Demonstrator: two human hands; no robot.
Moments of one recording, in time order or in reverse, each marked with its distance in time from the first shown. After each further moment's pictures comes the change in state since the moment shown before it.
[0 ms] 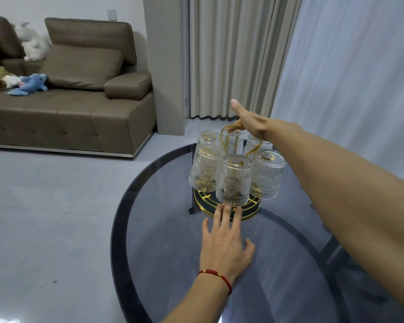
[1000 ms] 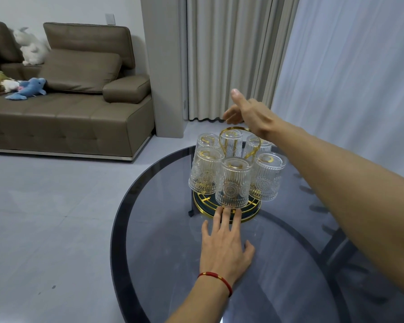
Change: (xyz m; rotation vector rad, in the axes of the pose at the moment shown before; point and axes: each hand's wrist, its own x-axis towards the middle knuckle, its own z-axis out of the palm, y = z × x) left_hand -0.002 0.003 -0.005 -0.009 0.007 0.001; right_hand -0.020 -0.008 -0.009 0.036 0.246 -0.330
